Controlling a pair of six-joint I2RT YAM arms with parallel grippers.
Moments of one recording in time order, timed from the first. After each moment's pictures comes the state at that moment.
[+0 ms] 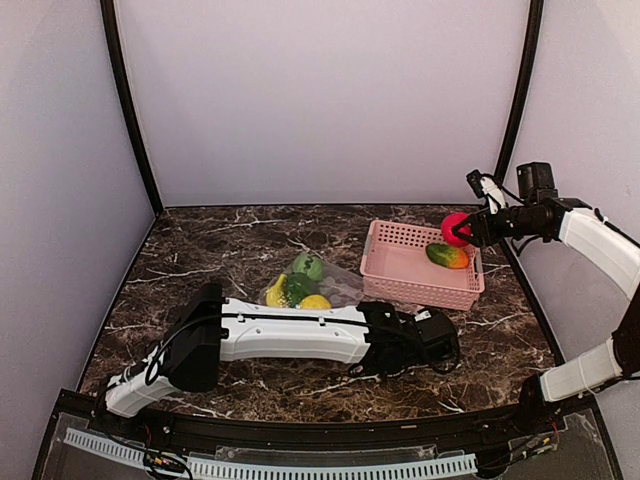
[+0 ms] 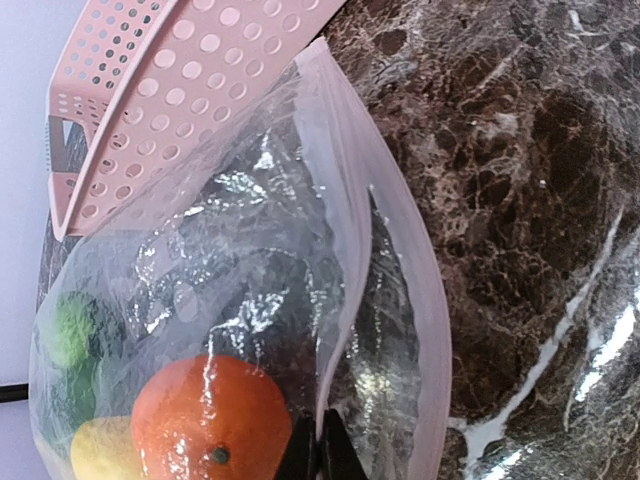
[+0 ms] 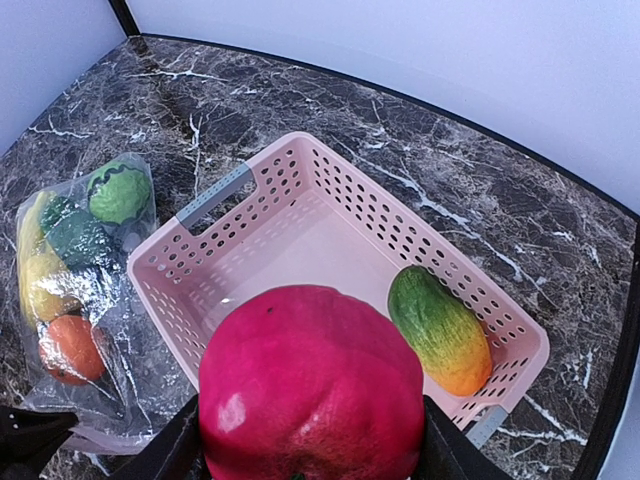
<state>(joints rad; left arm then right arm) -1.39 2.49 2.23 -1.00 -0.70 -0.19 0.07 1.30 1.09 -0.53 -0.50 -0.28</state>
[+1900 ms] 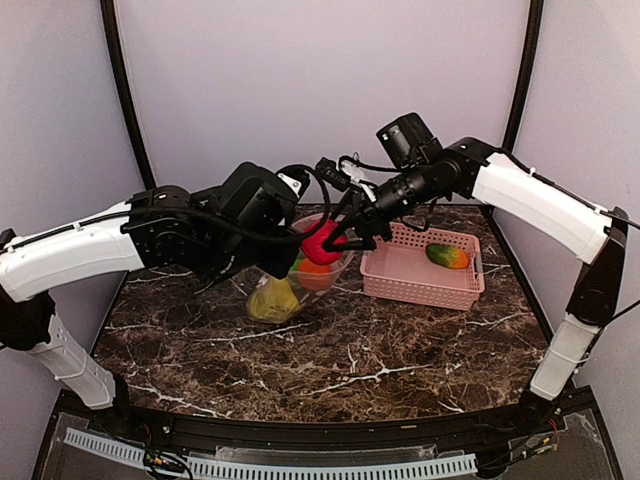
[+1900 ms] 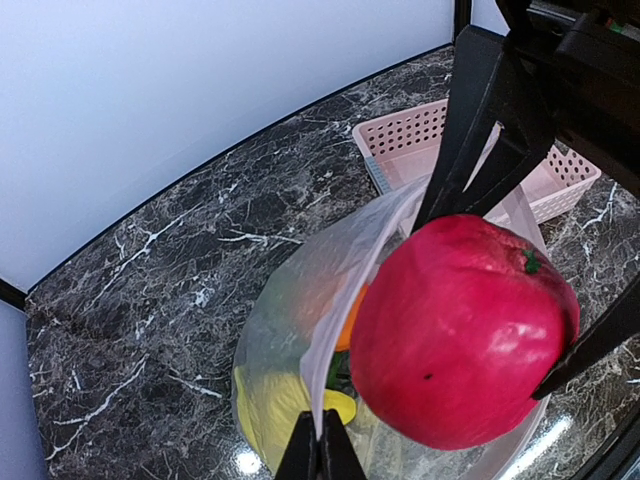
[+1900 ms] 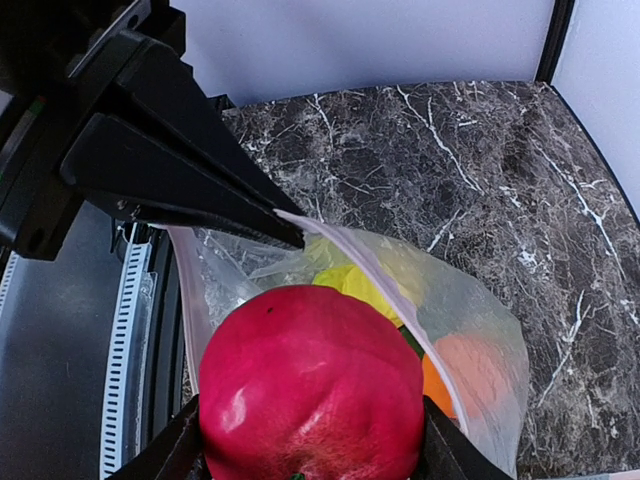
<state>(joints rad) -1.19 1.52 1.58 -0.82 -0.66 -0.32 0.77 1.72 1.78 -0.86 -0.71 -0.41</state>
